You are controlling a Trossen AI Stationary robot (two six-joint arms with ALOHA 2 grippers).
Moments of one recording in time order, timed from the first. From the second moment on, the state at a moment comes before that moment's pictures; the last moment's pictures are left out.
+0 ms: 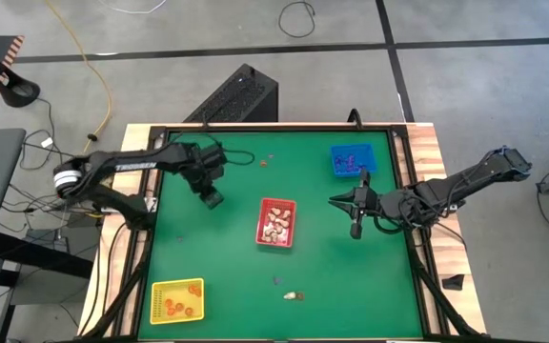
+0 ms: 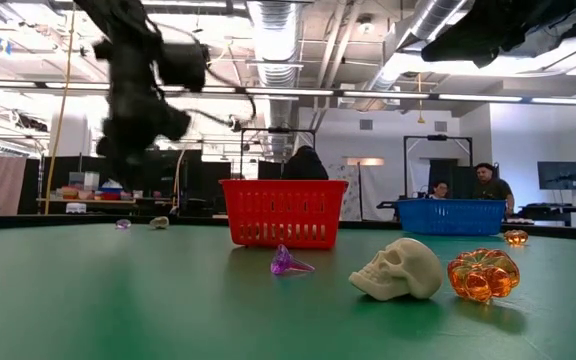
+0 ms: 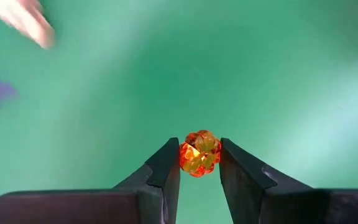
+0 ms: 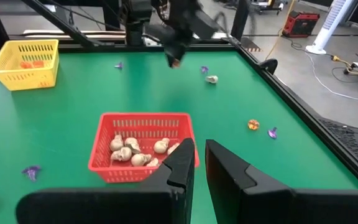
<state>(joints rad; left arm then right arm) 0.44 1.37 0.88 -0.86 0.17 -0.26 0.36 0.81 0.59 -0.14 0.60 0.13</state>
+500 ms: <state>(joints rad) -0.42 1.22 0.88 -0.69 0.18 -0.94 0.36 0.81 0.59 -0.13 0.60 0.13</state>
